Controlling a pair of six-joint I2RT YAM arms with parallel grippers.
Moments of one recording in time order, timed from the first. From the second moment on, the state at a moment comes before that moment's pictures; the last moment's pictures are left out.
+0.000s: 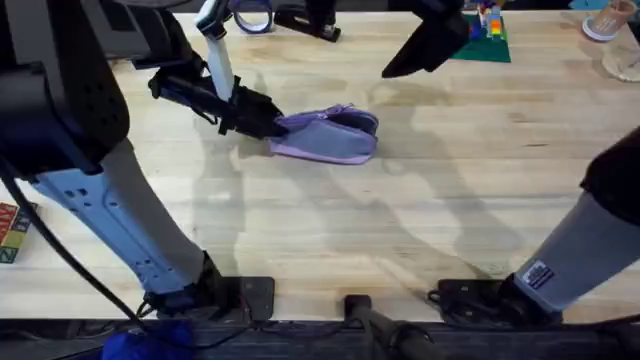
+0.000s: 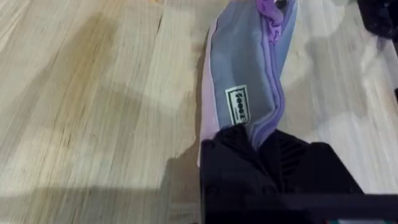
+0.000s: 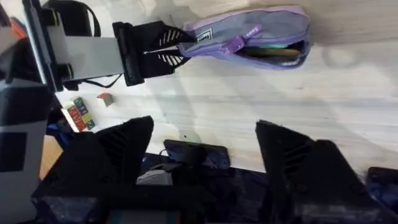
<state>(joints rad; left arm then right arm) 0.18 2.06 1.34 -1.27 1.00 1.69 0.55 1.97 2.41 -1.70 -0.28 0.92</state>
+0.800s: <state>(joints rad) 0.18 2.06 1.34 -1.26 1.00 1.69 0.65 2.05 2.41 -1.64 -0.08 1.10</state>
